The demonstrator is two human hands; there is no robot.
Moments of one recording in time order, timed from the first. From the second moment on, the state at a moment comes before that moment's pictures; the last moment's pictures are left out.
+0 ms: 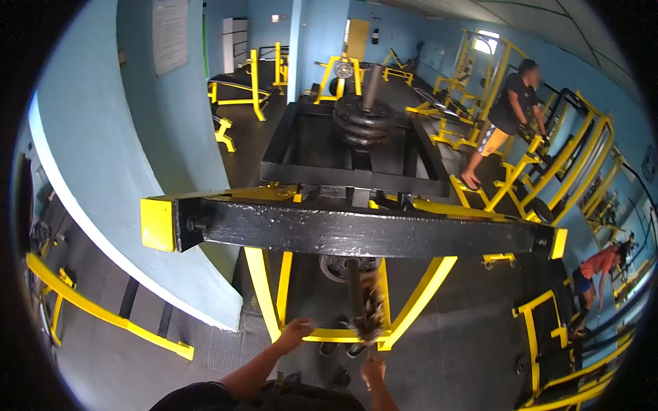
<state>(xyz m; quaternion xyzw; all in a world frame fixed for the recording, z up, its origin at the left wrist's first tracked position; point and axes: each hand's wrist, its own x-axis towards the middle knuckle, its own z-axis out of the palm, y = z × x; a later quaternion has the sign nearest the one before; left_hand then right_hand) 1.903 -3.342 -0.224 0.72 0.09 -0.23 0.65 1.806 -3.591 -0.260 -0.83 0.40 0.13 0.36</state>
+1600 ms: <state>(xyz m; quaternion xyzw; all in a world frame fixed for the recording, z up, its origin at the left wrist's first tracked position) 1.885 -3.314 -0.118 0.65 0.11 0.15 0.73 1.877 -3.512 -0.180 -0.76 -0.10 0.03 0.64</state>
